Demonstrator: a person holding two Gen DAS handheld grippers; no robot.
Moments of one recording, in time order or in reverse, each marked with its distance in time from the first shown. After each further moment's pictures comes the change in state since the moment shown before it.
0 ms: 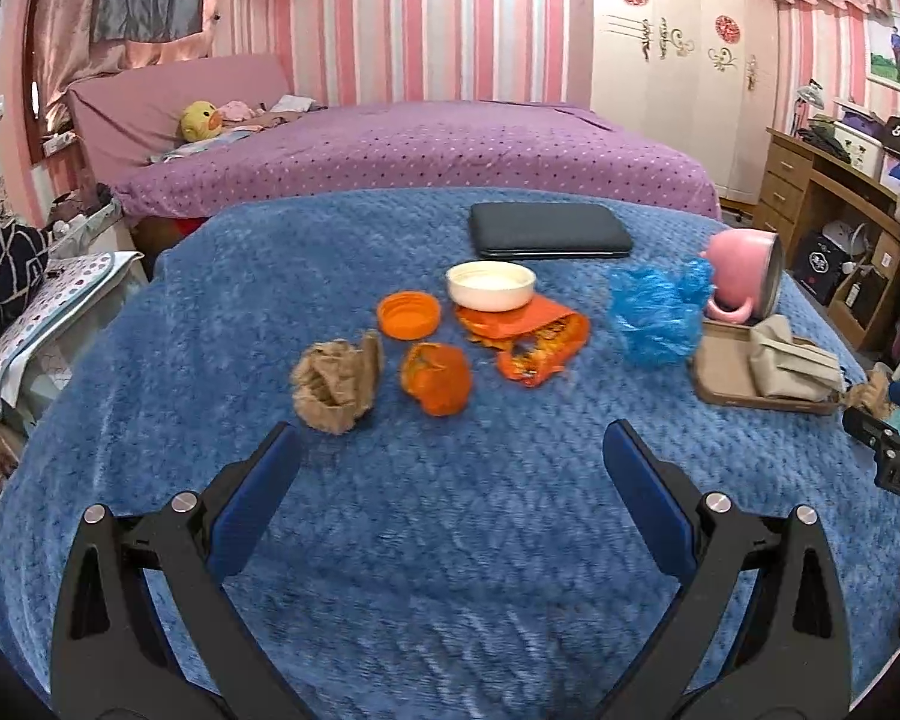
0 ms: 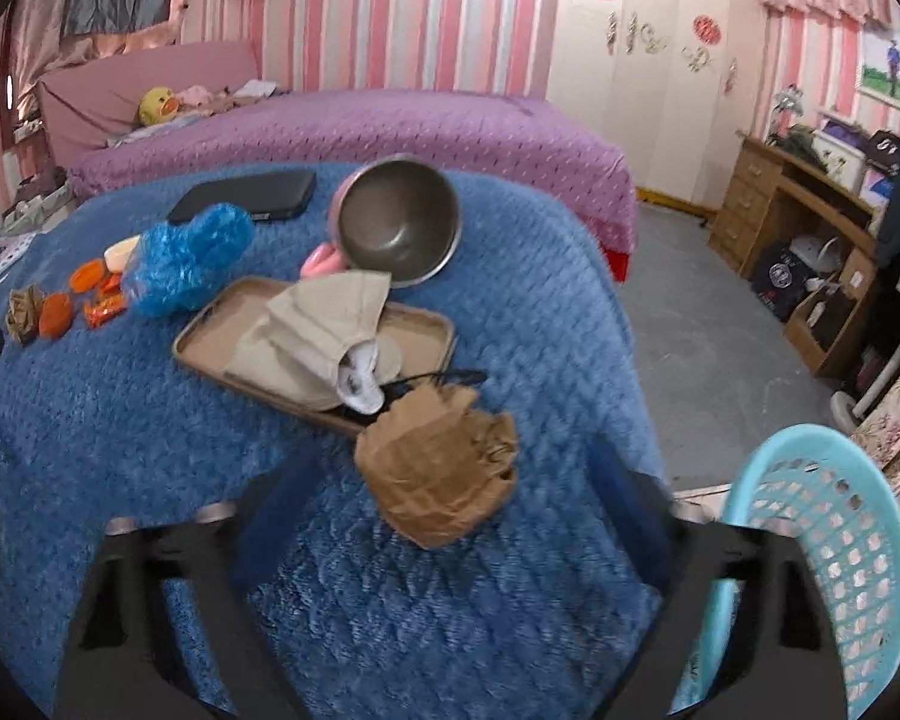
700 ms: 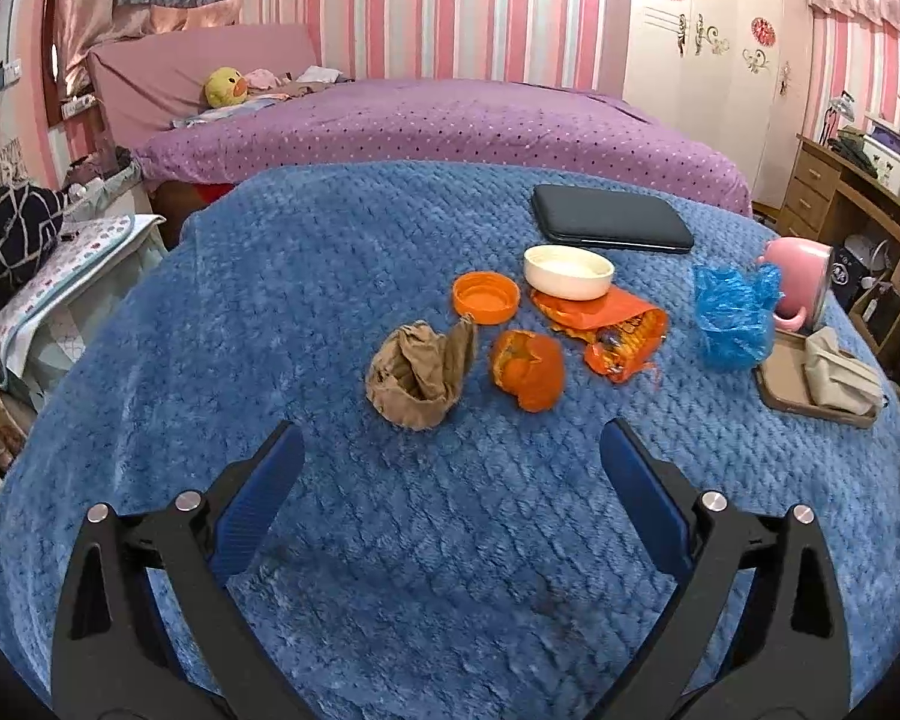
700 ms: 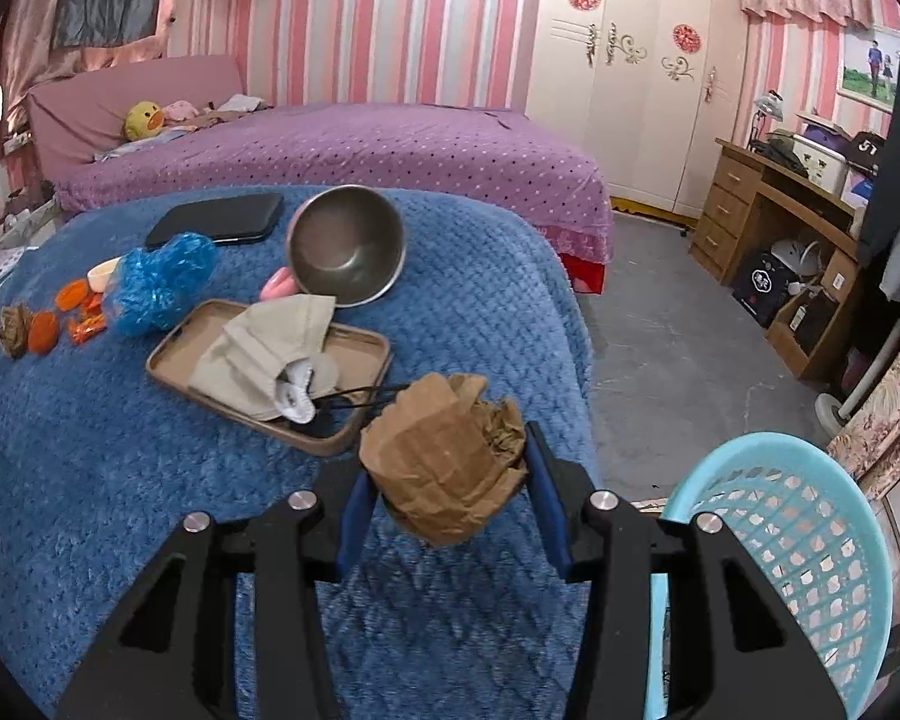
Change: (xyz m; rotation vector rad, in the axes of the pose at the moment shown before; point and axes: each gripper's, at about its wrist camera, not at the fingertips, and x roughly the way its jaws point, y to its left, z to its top) left arm 0.021 0.039 0.004 -0.054 0.053 0.038; right arm -0.018 -0.028 0.004 0.025 -0.048 -0.054
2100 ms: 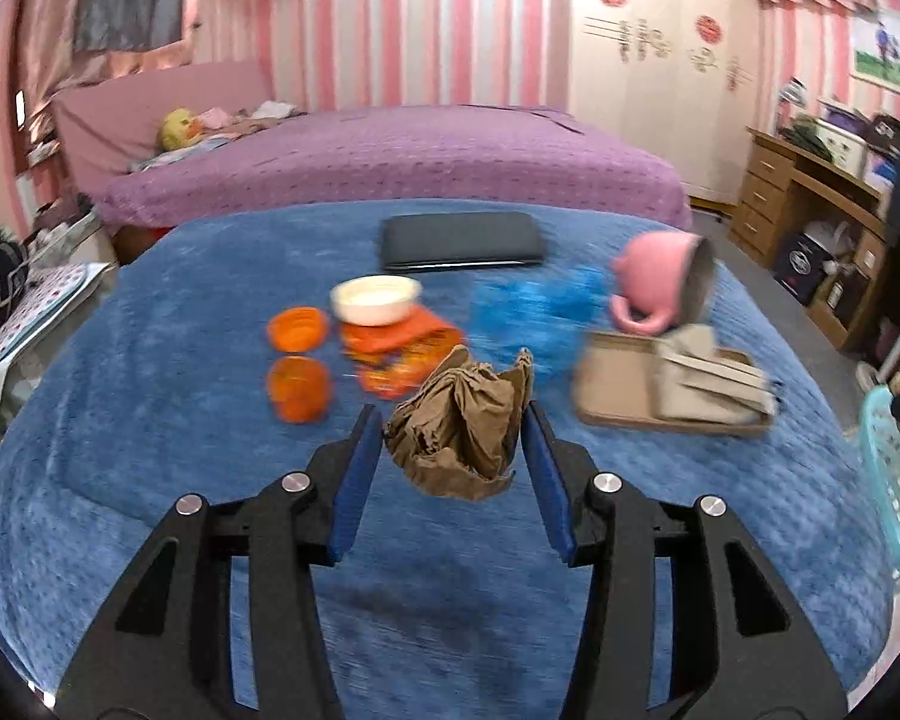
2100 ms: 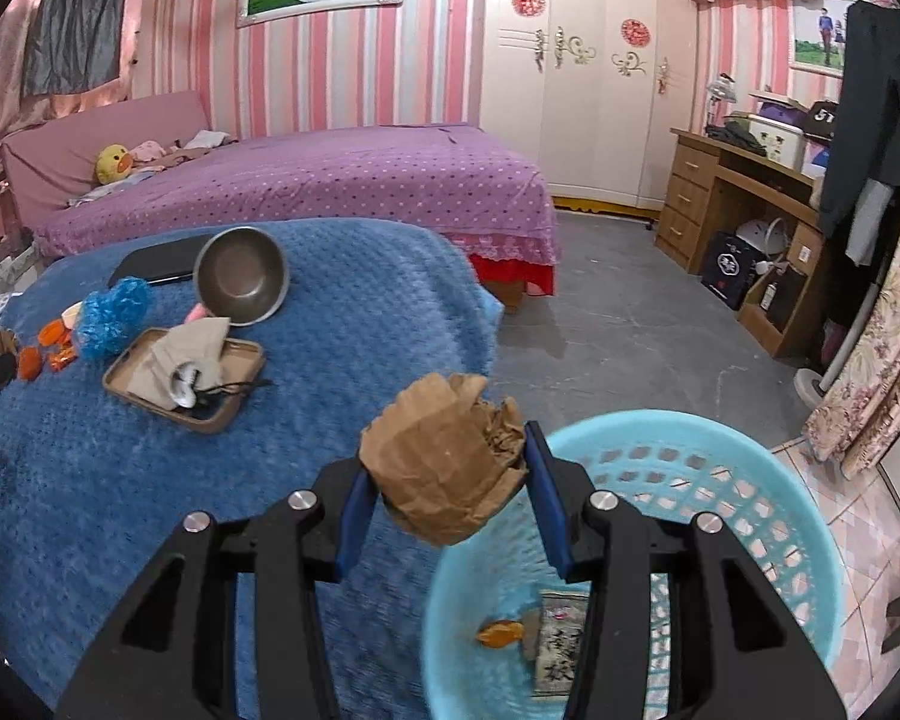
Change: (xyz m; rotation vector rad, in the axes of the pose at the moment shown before) left arm -0.041 -0.126 -0.009 0.080 -0.065 -0.082; right arm -0.022 -0.085 -0.015 0.088 -0.043 -0.039
